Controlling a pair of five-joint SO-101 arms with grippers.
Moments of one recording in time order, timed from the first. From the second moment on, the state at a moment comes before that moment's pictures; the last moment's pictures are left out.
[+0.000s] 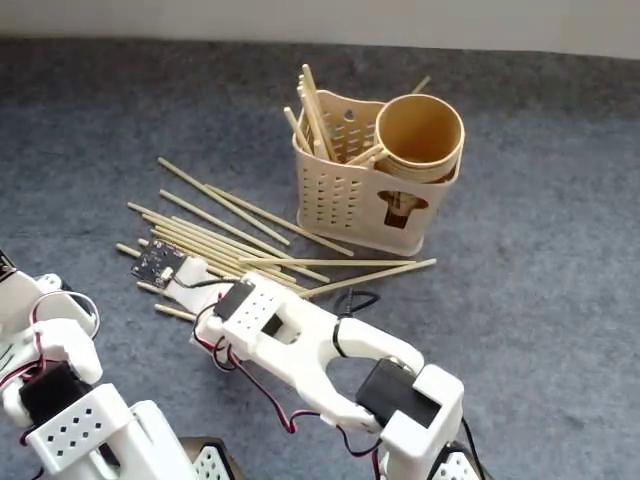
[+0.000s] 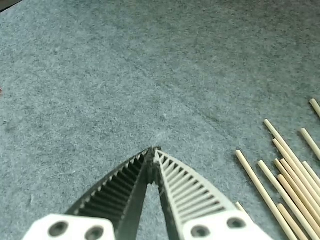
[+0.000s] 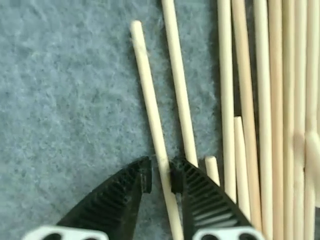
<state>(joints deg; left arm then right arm) -44.5 -75.4 68.8 50.2 8.0 -59.9 13.1 21.7 42.3 9.8</state>
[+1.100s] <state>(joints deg) -44.5 -75.4 68.8 50.2 8.0 -52.0 -2.7 17.5 69.0 17.3</state>
